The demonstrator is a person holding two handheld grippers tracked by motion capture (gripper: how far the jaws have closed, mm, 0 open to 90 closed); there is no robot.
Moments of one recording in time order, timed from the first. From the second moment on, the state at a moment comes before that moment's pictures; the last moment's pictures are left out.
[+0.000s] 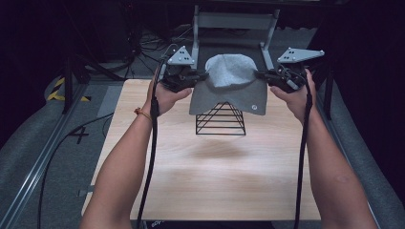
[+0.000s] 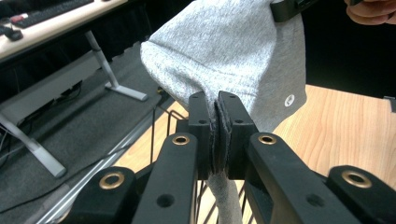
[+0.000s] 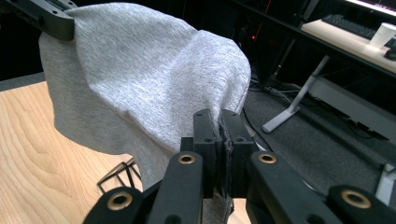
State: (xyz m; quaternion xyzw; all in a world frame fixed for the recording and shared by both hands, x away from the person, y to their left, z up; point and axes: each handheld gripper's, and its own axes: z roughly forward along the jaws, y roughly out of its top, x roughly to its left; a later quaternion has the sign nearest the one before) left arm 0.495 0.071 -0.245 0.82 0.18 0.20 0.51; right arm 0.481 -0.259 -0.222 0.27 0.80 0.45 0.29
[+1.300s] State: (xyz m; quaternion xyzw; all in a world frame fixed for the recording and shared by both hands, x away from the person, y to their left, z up) left arm 0.499 0.065 -0.375 0.84 0.23 0.16 0.46; right arm 0.486 -0.260 -0.363 0.30 0.84 0.41 0.21
